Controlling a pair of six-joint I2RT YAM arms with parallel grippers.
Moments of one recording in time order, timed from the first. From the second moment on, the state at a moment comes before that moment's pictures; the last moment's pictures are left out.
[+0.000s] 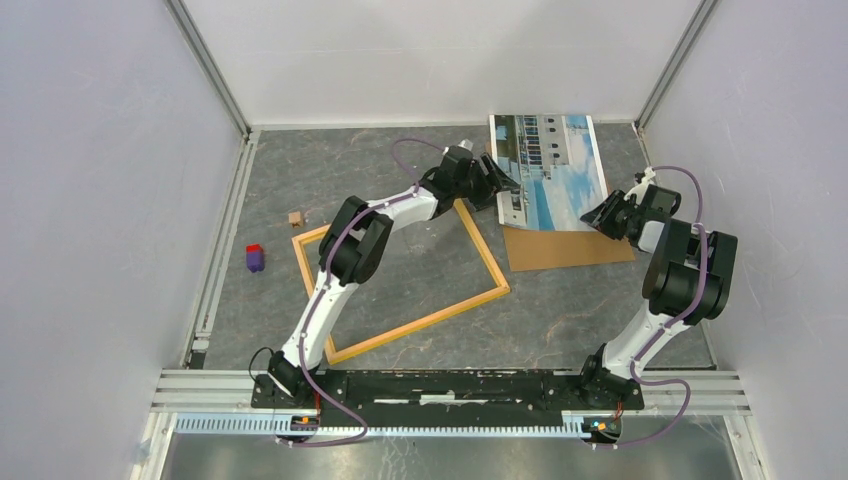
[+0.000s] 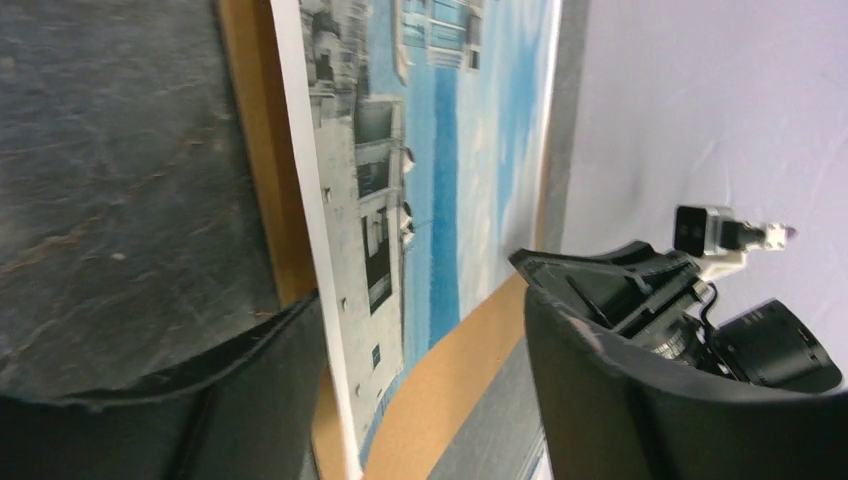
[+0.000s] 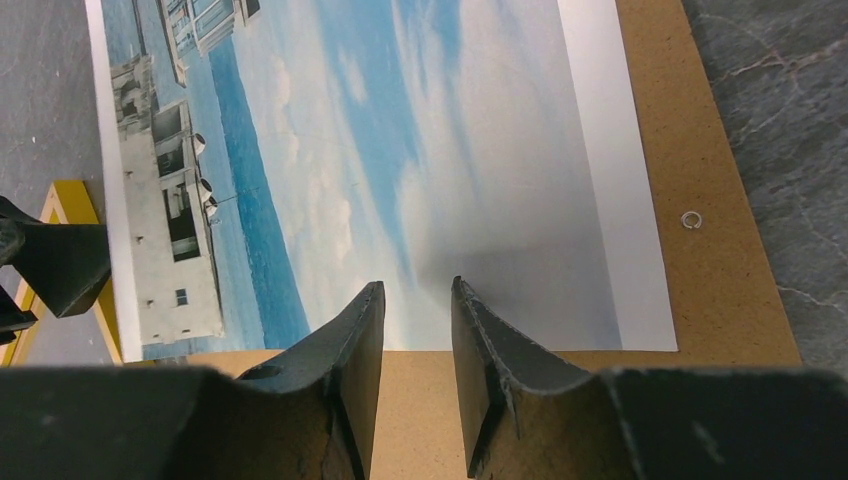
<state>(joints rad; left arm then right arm) -0.66 2.47 1.89 0.11 0.29 -1.11 -0.39 1.80 0.87 0.17 -0.52 0.32</state>
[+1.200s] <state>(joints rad) -0.55 2.09 1.42 0.22 0.57 -1.18 0.34 1.28 0.97 -0.21 -0.06 0.04</state>
